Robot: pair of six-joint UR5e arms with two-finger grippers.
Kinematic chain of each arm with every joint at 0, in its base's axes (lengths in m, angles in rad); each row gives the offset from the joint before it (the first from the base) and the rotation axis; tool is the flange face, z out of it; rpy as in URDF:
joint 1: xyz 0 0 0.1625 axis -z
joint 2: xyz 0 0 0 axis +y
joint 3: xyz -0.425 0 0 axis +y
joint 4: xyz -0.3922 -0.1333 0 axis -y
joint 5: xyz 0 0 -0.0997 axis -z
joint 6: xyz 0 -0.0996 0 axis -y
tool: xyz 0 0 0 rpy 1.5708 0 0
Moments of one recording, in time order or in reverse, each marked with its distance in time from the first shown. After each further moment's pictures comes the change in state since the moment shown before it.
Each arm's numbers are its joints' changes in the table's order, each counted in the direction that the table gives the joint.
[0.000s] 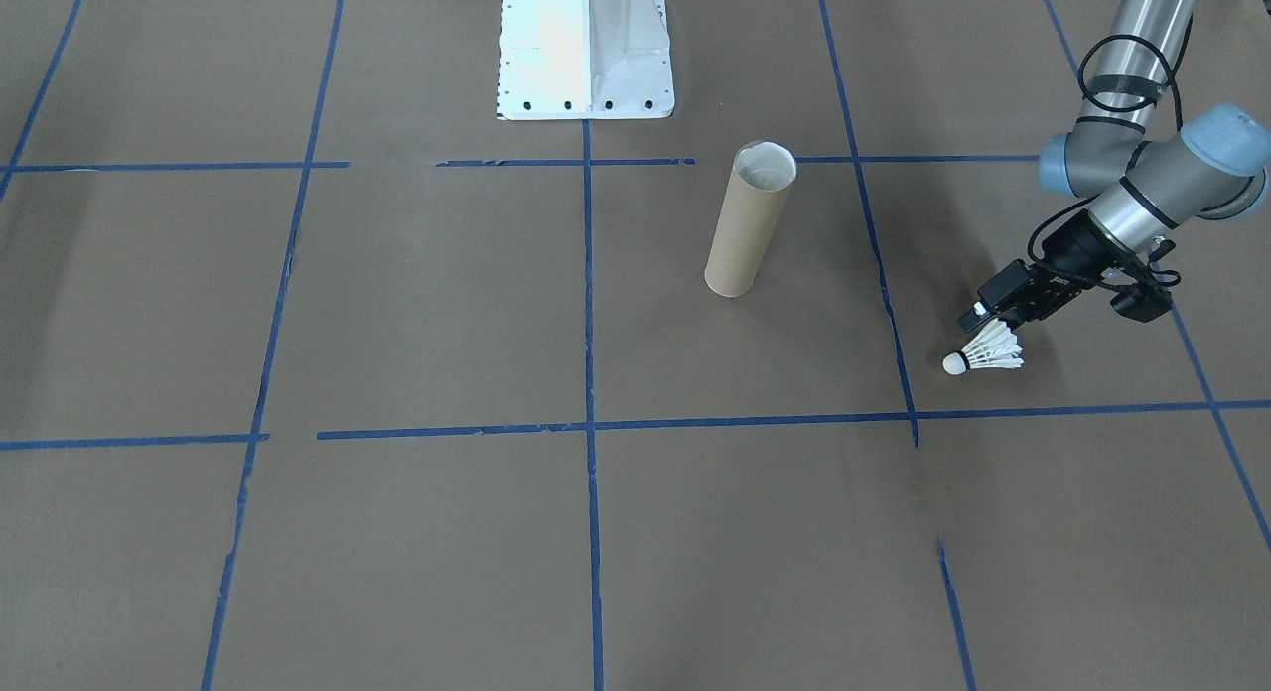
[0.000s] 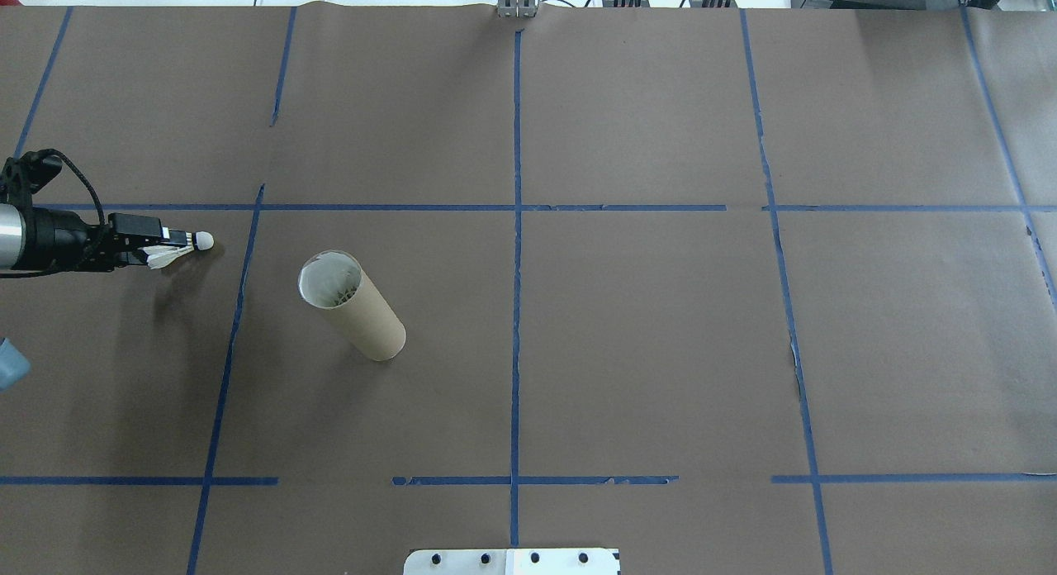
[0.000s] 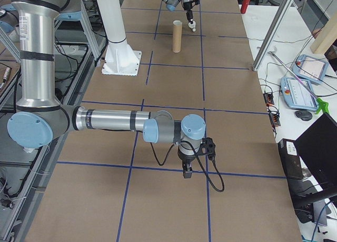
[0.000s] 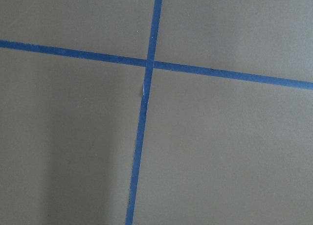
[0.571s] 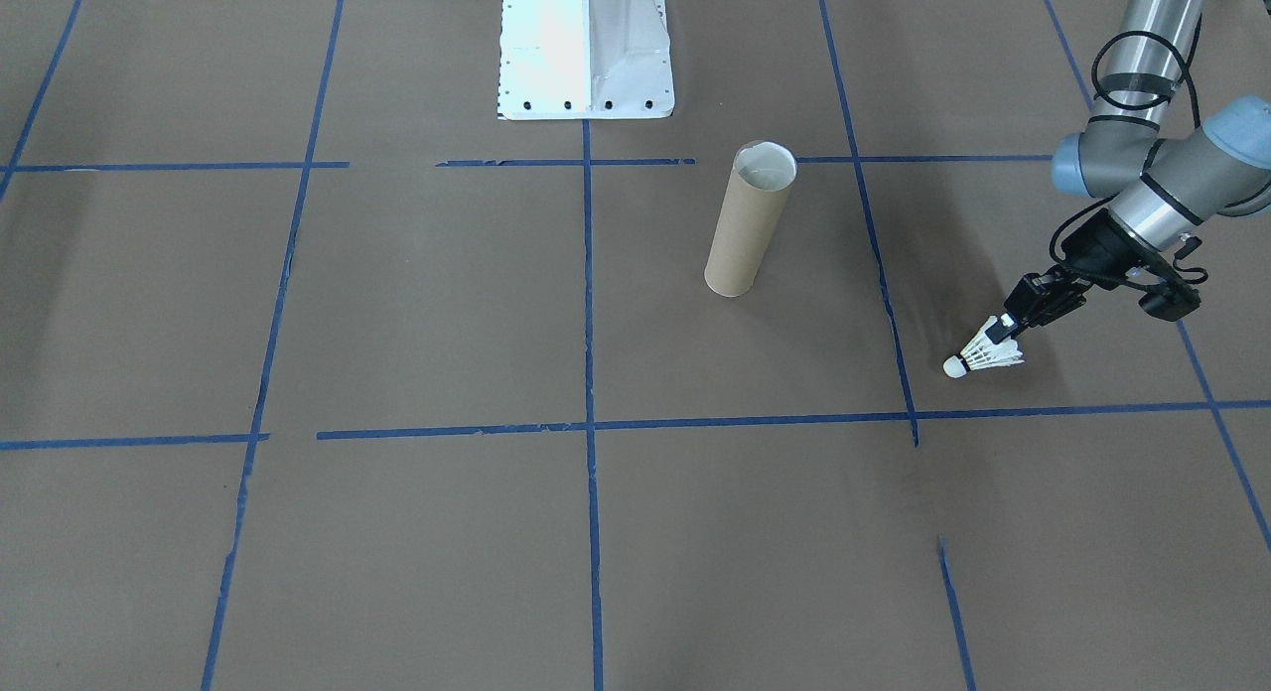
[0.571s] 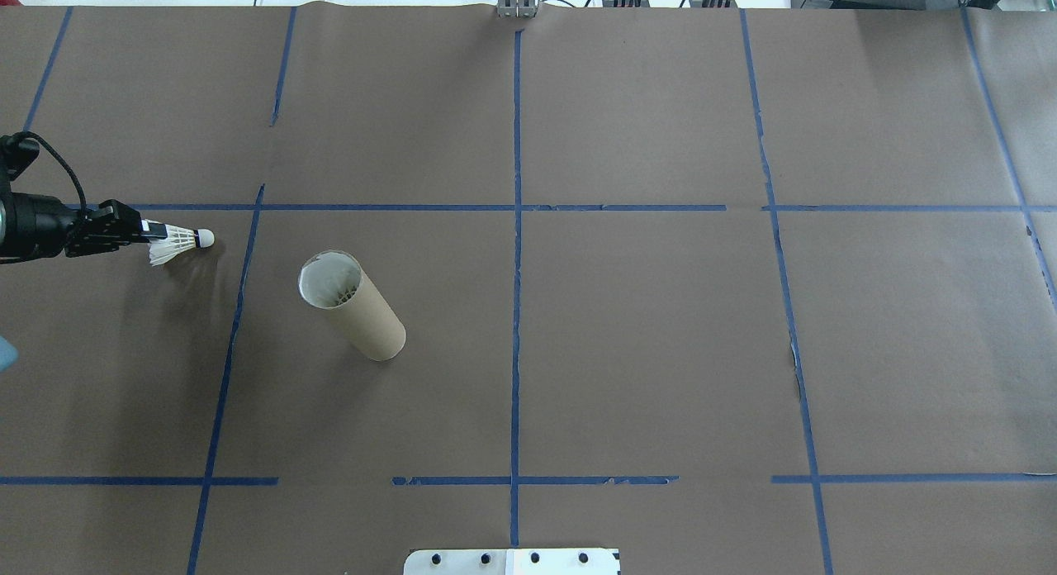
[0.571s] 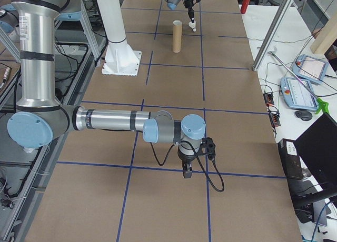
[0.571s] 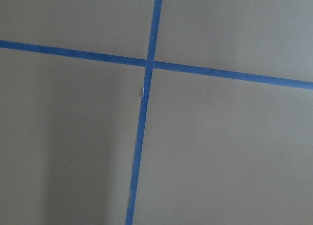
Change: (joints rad) left arm 0.044 -0.004 0.002 0.004 0.000 -0.002; right arm 0.000 0.000 0.000 0.000 0.000 0.001
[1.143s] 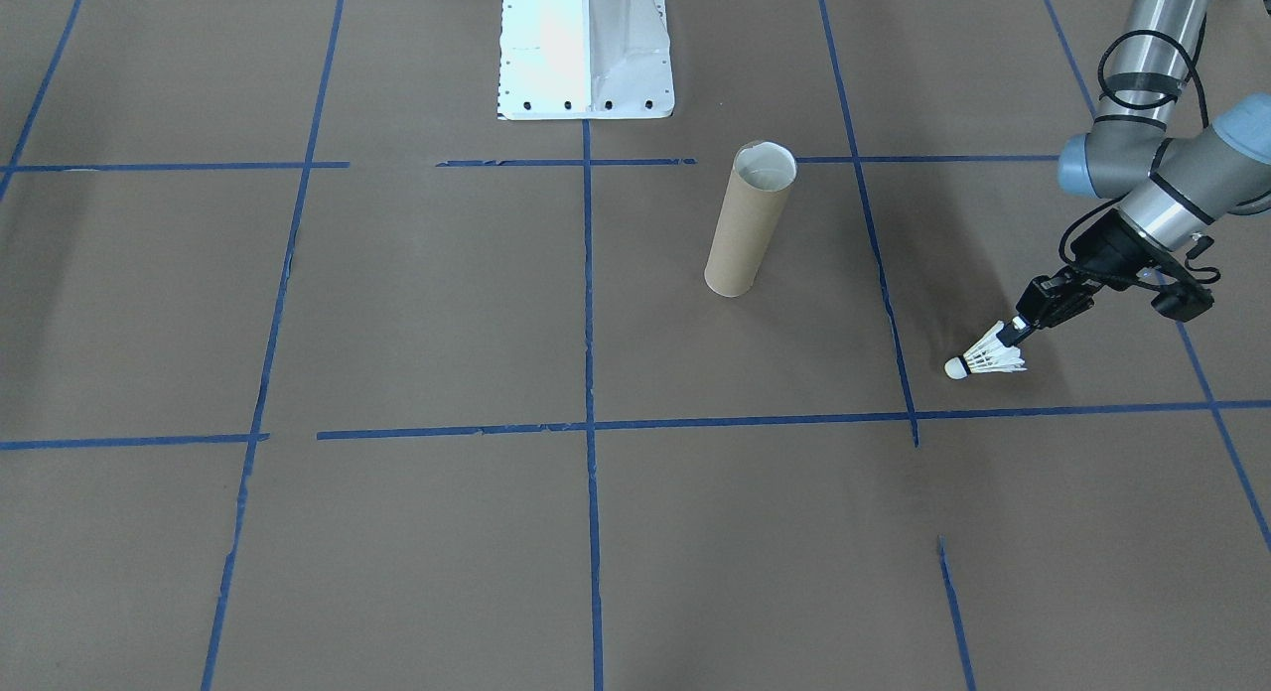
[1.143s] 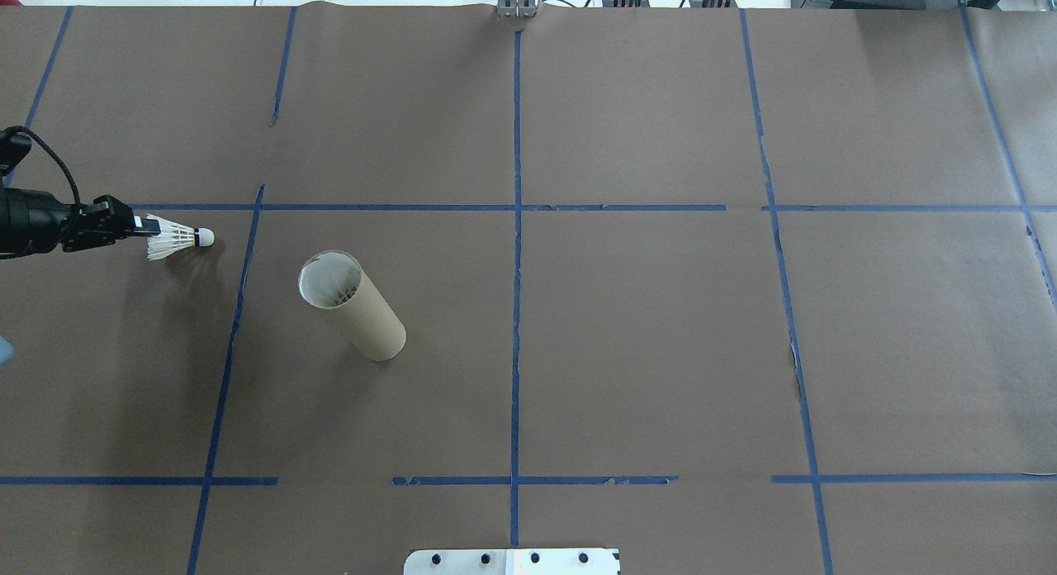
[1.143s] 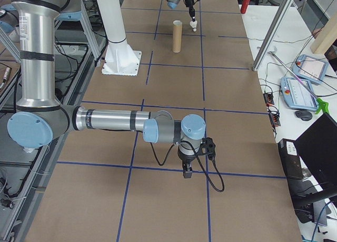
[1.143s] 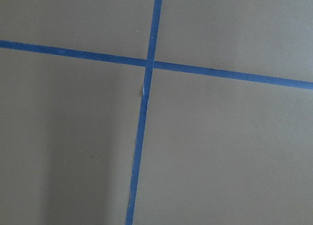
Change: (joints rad) left arm 0.018 0.000 0.002 0.010 -0.005 0.005; right arm 0.000 0.000 0.000 0.000 0.000 0.000
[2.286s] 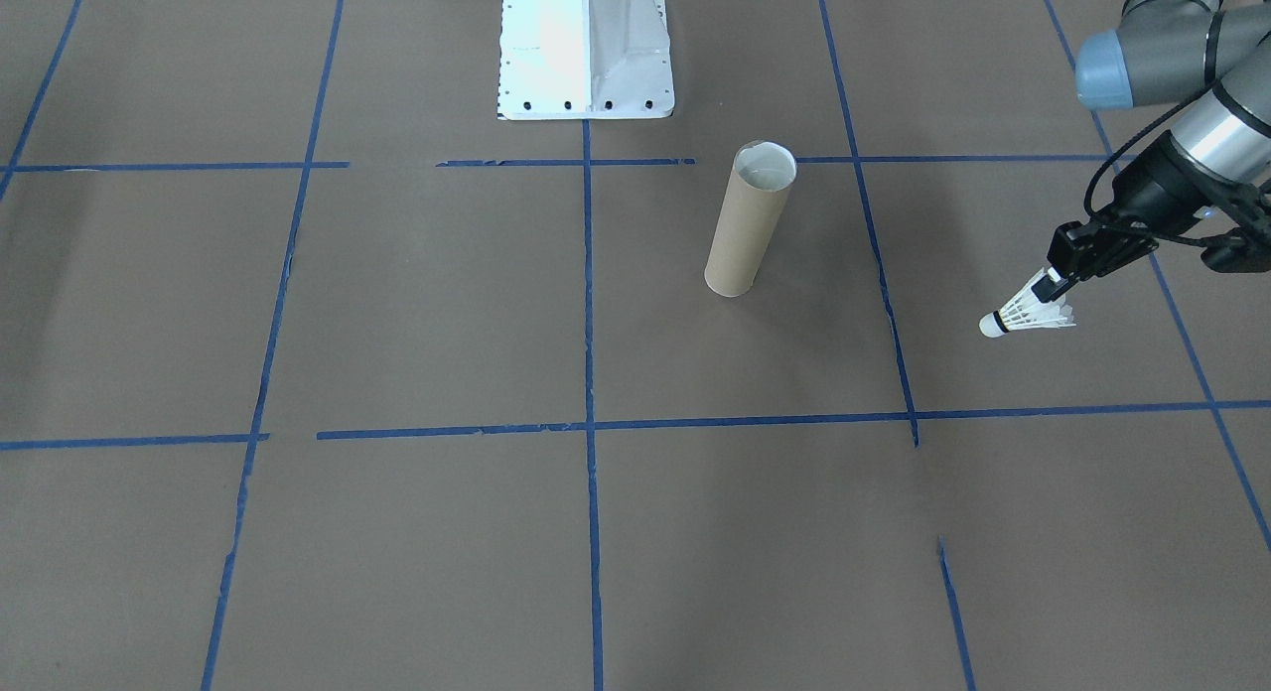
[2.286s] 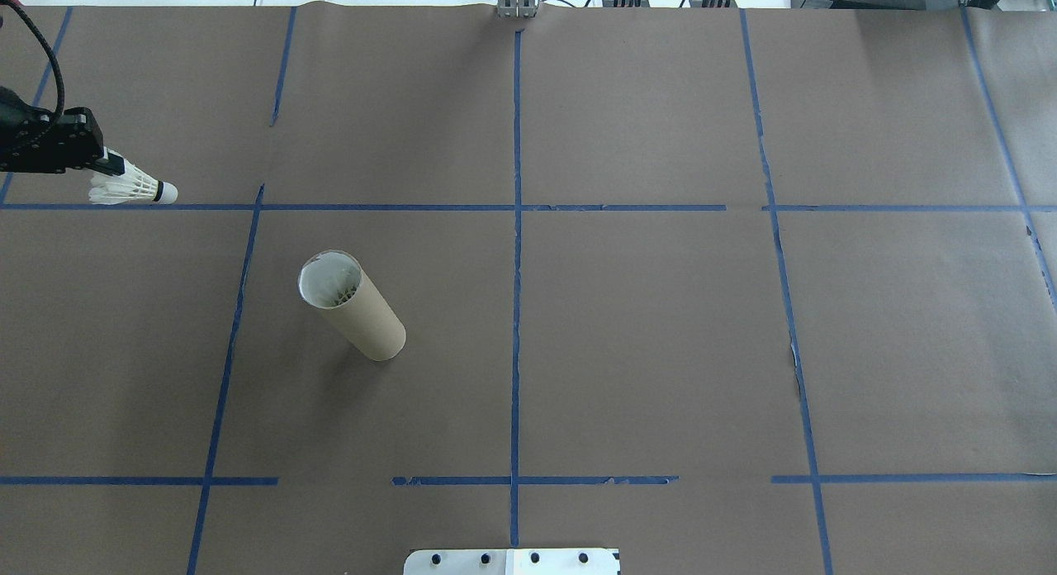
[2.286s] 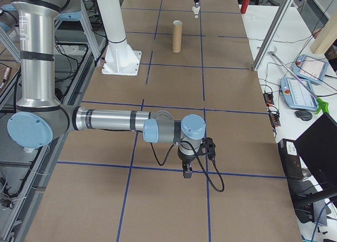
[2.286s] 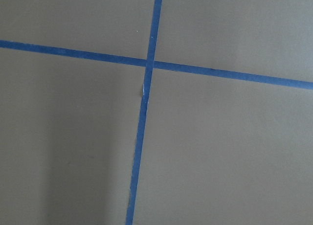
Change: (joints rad) left arm 0.151 0.039 0.601 1.089 -0.145 0.411; right arm 0.000 0.000 0.000 0.000 0.000 0.000
